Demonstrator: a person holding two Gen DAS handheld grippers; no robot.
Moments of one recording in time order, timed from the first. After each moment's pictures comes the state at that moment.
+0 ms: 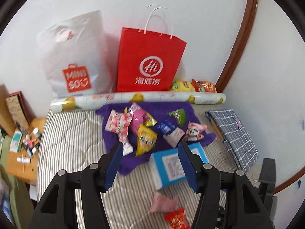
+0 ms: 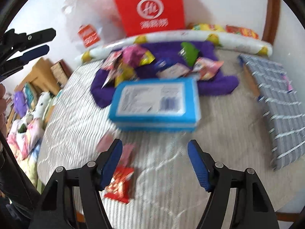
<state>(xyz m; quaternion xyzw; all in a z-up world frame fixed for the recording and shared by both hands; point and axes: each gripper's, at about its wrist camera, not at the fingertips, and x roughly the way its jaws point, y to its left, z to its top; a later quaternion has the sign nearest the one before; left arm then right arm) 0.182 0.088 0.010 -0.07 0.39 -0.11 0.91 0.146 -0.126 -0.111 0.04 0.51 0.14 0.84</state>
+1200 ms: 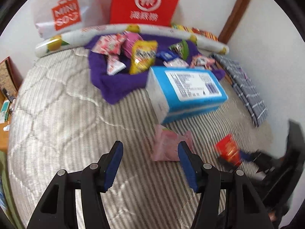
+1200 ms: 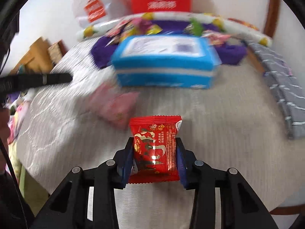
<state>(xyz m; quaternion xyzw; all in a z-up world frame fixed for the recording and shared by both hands) 0.141 0.061 -0.127 -0.04 0.51 -0.14 0.85 0.096 -0.121 -0.173 0.00 0.48 0.09 0.87</state>
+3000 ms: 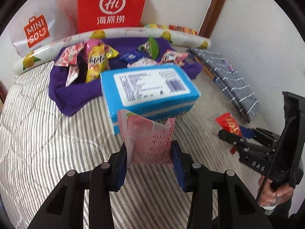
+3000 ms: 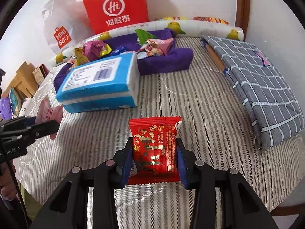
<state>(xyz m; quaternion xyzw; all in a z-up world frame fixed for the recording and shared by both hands) 0.136 -0.003 -0.120 -0.02 0.47 -0.18 0.86 0.118 -0.203 -0.169 0.04 0.47 0.07 0.88</state>
